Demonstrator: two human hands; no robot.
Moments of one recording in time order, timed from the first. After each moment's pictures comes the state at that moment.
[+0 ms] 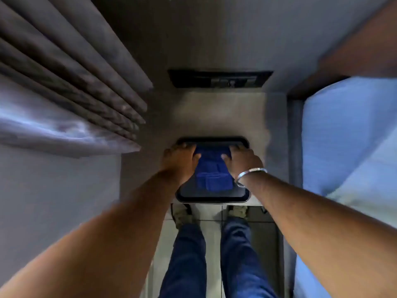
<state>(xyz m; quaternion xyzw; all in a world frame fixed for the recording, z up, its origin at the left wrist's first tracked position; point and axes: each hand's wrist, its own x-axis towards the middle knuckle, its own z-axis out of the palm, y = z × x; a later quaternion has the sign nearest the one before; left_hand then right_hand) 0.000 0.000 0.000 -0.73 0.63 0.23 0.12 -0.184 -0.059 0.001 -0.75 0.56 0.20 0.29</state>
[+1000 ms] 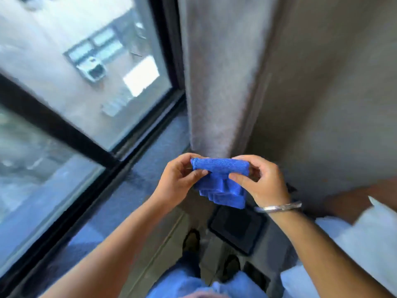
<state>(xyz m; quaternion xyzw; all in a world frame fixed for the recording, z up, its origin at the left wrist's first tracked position) 0.054 0.134 0.425 -0.70 0.29 0.31 -0.57 -0.098 -0.023 0.440 -0.74 0.27 -0.18 0.59</state>
